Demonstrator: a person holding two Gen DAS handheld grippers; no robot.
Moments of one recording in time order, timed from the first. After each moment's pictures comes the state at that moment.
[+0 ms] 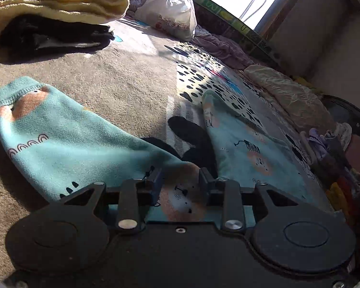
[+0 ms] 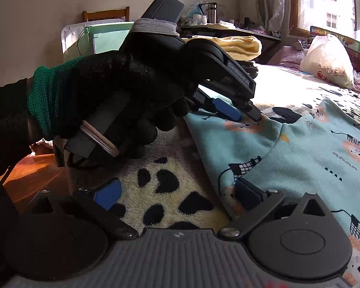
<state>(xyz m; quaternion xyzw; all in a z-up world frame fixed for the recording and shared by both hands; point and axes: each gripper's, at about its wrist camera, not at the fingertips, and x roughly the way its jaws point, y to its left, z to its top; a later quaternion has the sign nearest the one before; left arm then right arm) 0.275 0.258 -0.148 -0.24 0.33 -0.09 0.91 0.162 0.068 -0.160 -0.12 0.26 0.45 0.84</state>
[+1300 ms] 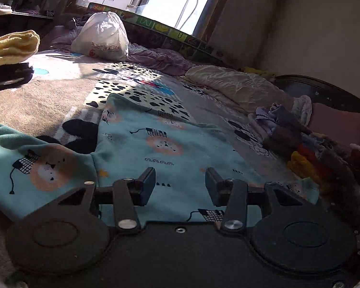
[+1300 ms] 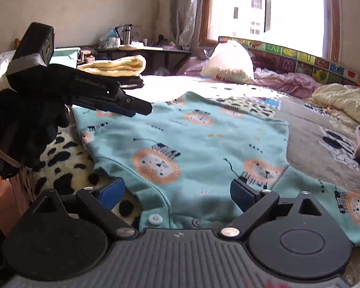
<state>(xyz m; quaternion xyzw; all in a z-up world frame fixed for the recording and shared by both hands) 0.195 0.122 -0.120 -0.14 0.24 -0.21 0.94 0.141 -0.128 -0.157 -0.10 0.27 0.27 0.92</state>
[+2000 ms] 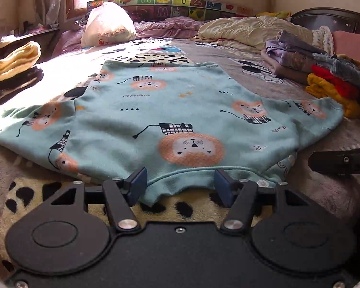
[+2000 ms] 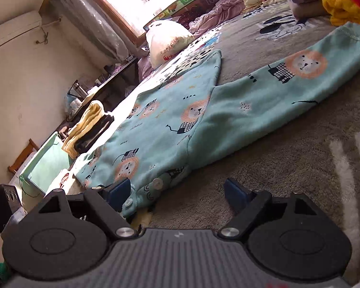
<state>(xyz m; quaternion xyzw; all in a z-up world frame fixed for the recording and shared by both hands) 0.133 0.041 -0.152 -0.02 0.29 -0.11 0.95 0.137 -0.254 -0.180 0.31 0.31 0.22 0.87</state>
